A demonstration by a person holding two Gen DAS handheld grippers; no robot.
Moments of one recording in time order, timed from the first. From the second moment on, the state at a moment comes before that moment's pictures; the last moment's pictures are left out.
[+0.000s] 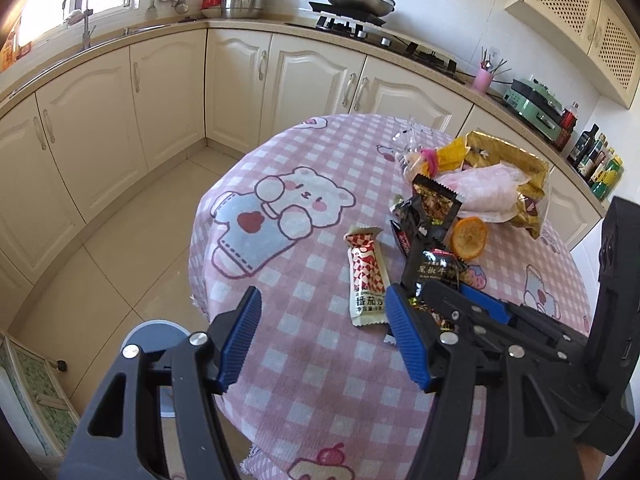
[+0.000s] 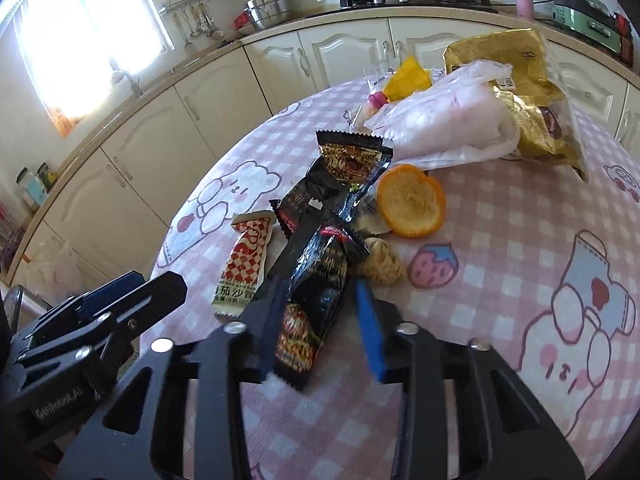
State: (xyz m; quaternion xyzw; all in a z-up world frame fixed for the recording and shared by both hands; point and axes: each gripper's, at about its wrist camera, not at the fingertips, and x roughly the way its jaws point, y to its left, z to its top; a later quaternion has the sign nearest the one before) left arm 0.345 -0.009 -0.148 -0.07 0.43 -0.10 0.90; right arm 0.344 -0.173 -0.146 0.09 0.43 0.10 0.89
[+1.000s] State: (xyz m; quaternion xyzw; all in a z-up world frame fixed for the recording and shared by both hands) left arm 0.362 -0.027 -0.154 -0.08 0.42 -0.15 0.89; right arm 0.322 -0.179 -0.116 0.07 0.38 0.11 0.92
